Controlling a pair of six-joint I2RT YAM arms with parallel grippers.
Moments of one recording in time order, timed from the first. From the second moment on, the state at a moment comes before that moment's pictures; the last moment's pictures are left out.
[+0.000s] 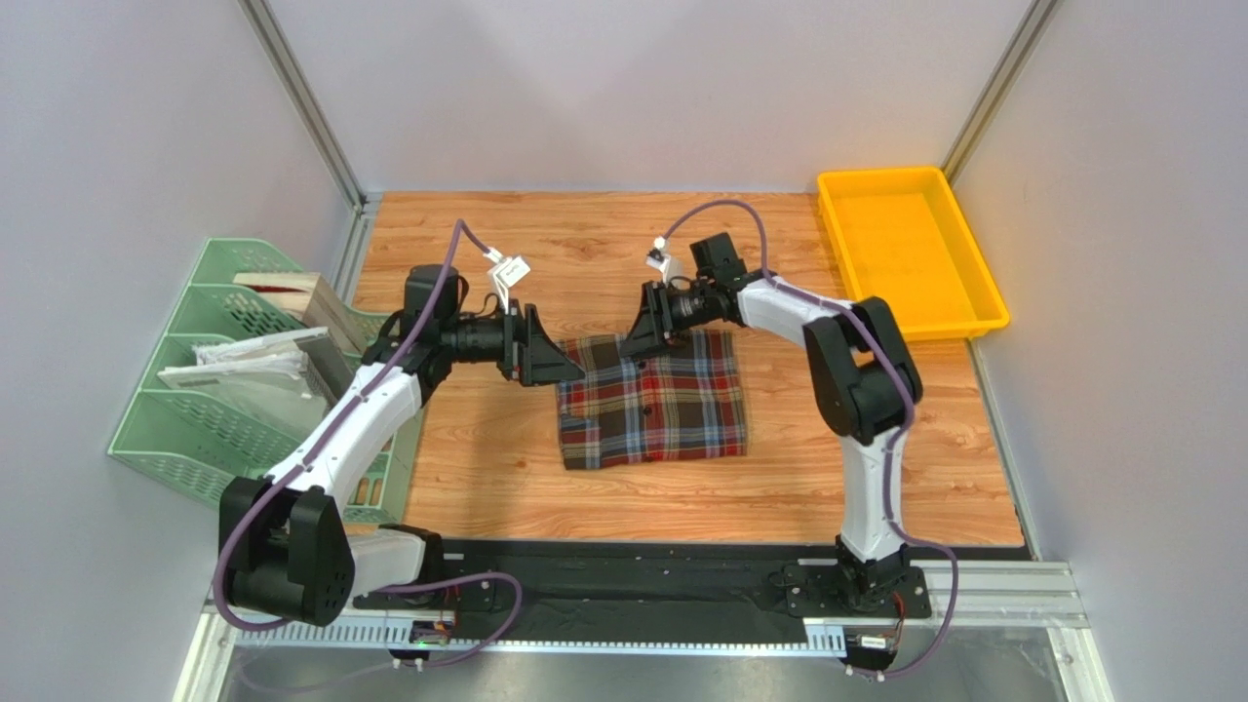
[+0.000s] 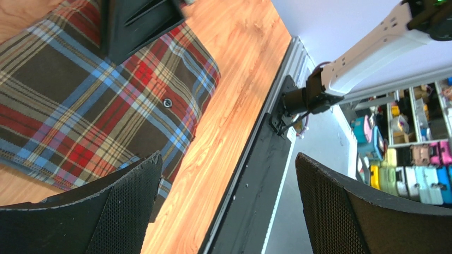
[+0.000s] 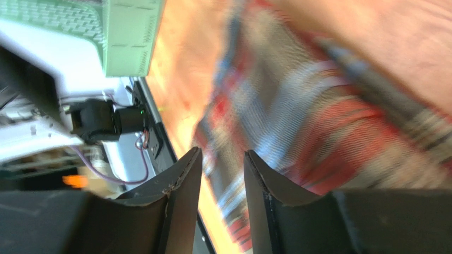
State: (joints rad) left arm -0.21 1.22 0.85 -0.22 1.06 -0.29; right arm 0.43 2.02 1.44 -0.29 -0.92 0.36
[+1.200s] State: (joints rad) left arm -0.19 1.74 1.10 -0.44 0.92 -0.12; right arm 0.50 1.85 1.45 -1.13 -0.55 -0.41
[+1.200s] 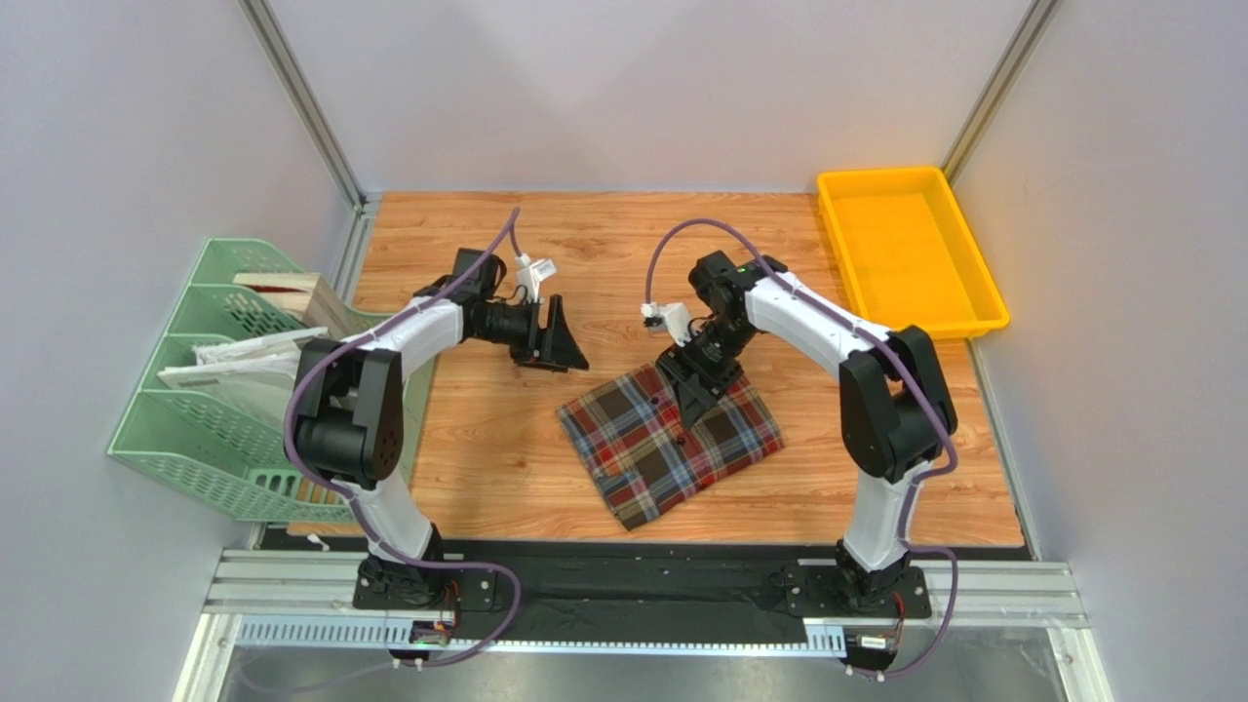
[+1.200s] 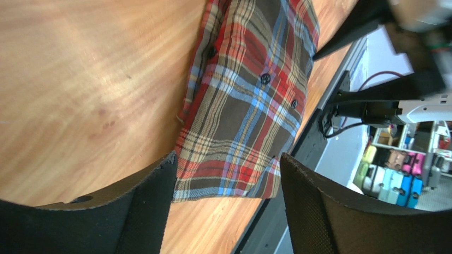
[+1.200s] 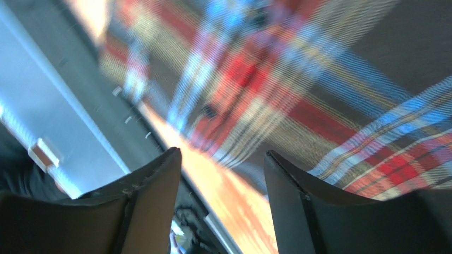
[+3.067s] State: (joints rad) left arm -0.33 1.90 0.95 -0.02 0.89 -0.46; right arm 0.66 1.89 1.30 -0.82 -0.32 -0.82
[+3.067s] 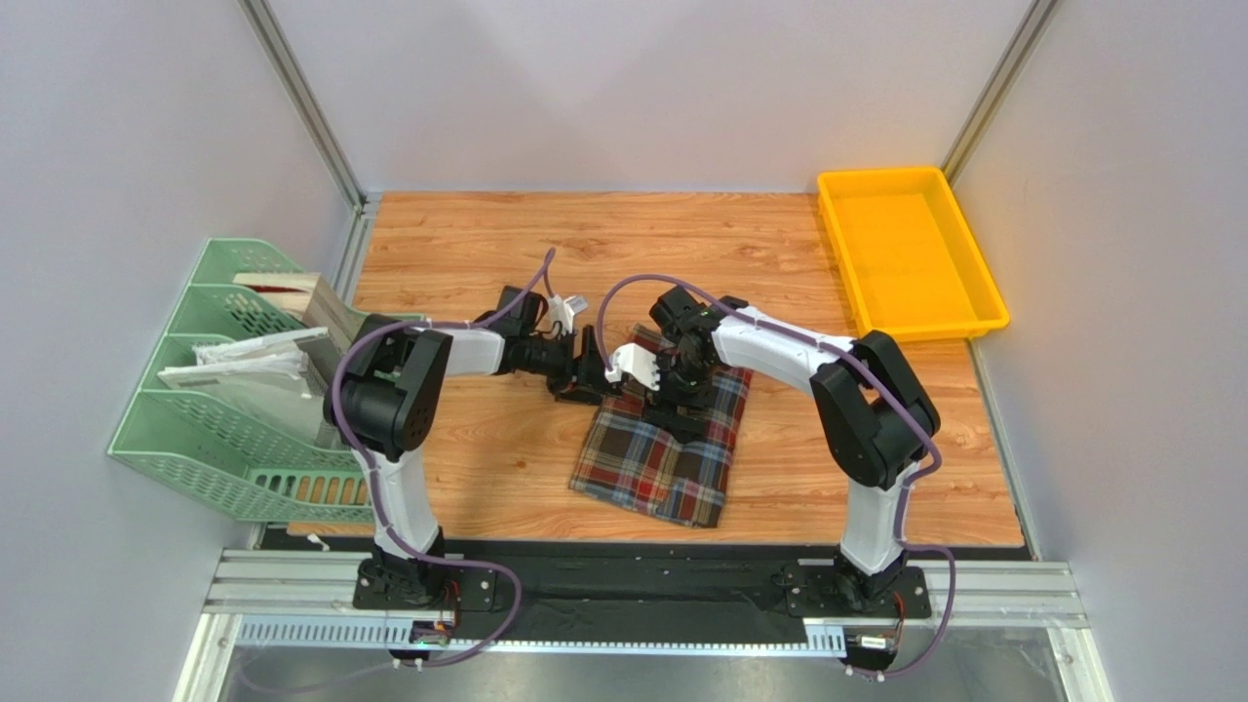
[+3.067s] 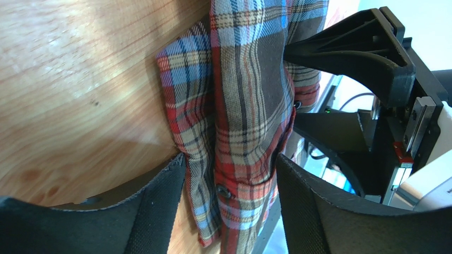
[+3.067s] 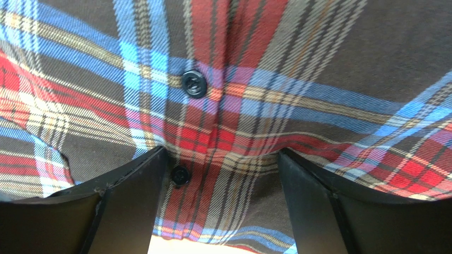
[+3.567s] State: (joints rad) left arm -0.40 1.97 0.98 0.03 0.87 -0.52; right arm 0.65 1.90 1.31 -0.80 -0.33 -0.76
